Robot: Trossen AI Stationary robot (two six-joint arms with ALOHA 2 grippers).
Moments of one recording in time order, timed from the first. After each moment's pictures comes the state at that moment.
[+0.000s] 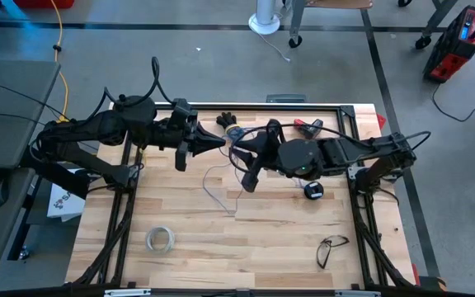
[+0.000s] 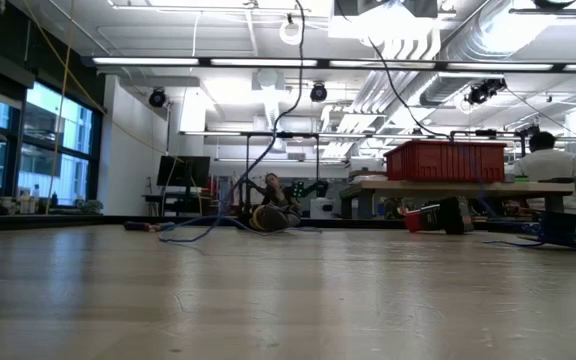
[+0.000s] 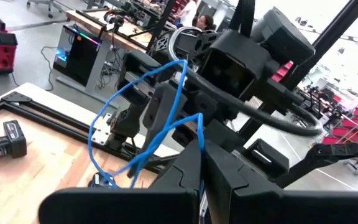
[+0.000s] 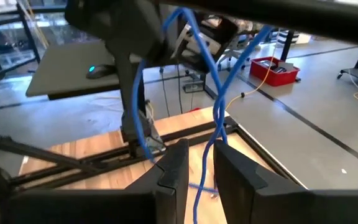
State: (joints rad) left arm -0.07 1.28 1.59 -0.40 -0.02 -0.51; right arm 0.27 1.67 1.88 -0.50 0.63 0.18
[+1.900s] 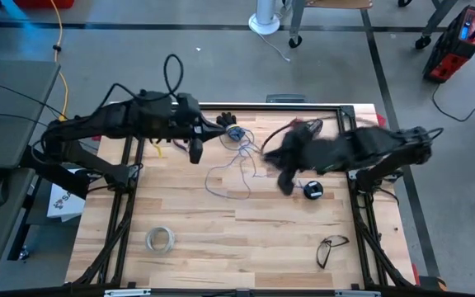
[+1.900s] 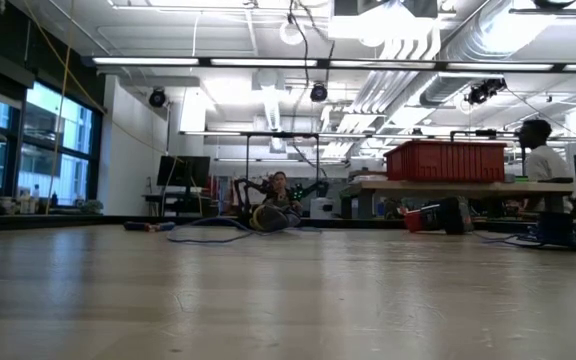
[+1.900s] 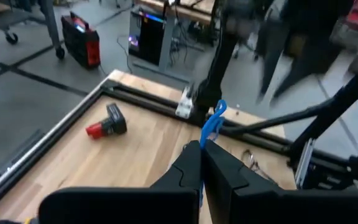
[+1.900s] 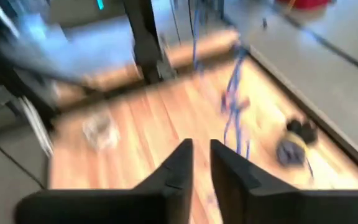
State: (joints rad) left arm 0.02 1.33 1.66 -0.65 -0.14 -0.28; right arm 0.30 1.53 1.88 -0.99 0.48 0.45
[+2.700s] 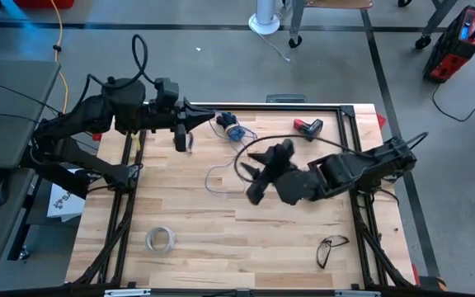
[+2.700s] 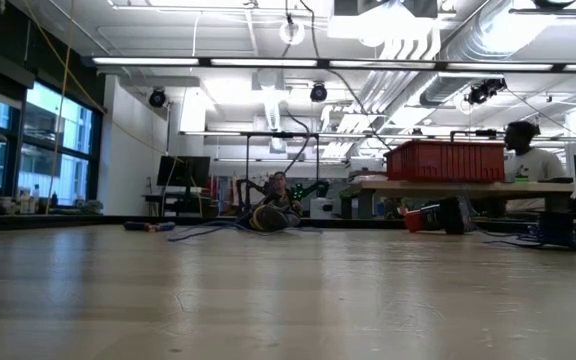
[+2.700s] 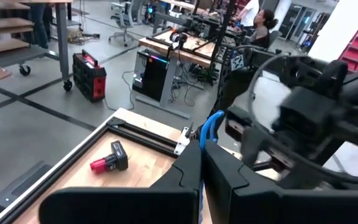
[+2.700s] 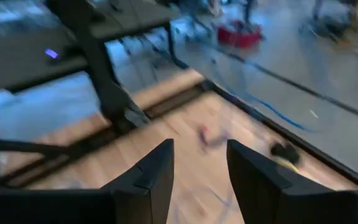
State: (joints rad) left arm 0.02 1.29 1.76 -0.64 -0.21 -0.29; right arm 0.40 1.69 1.88 -0.74 0.86 0.54
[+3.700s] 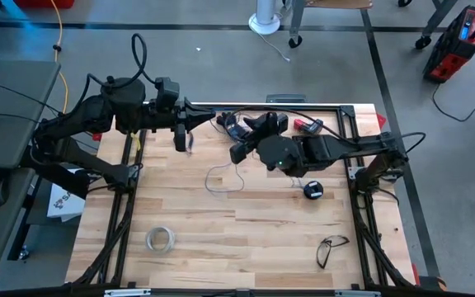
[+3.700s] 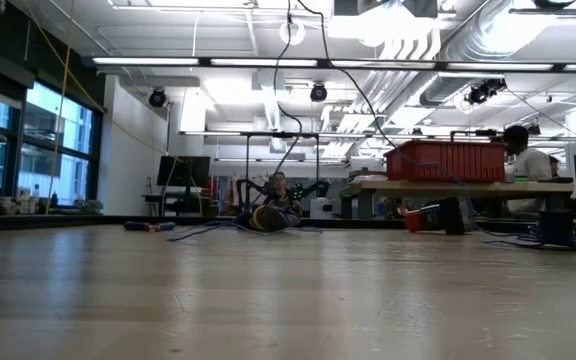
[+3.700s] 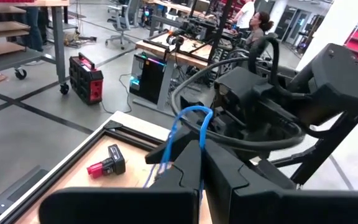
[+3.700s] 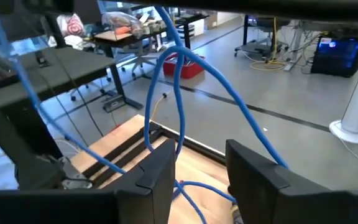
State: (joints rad) left arm 0.02 1.29 1.76 -0.63 -0.19 -0.28; right arm 0.18 1.74 1.88 -0.57 0.98 0.49
